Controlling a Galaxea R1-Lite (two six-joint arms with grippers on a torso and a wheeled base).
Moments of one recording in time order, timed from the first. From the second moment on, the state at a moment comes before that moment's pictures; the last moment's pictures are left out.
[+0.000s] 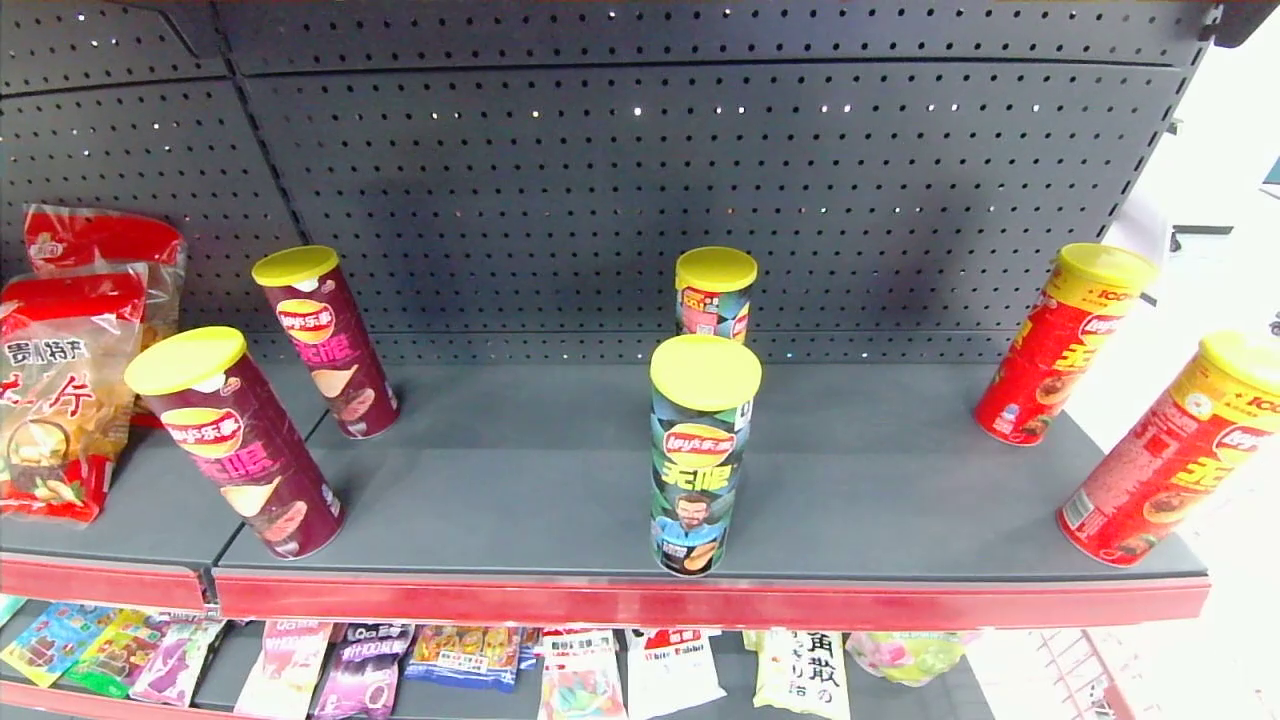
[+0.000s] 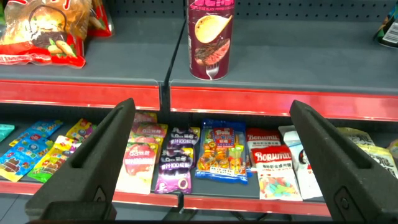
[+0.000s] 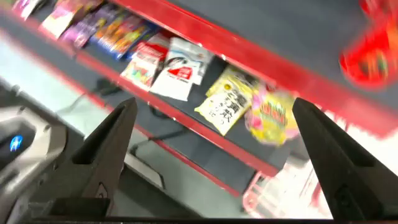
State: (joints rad) left arm 0.00 0.01 0.00 0.00 0.04 -0.01; right arm 0.22 0.19 -0.23 0.35 0.14 -0.05
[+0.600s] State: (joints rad) left arm 0.00 0.01 0.00 0.00 0.04 0.00; right arm -0.01 0.03 -0.15 0.25 -0.01 0.03
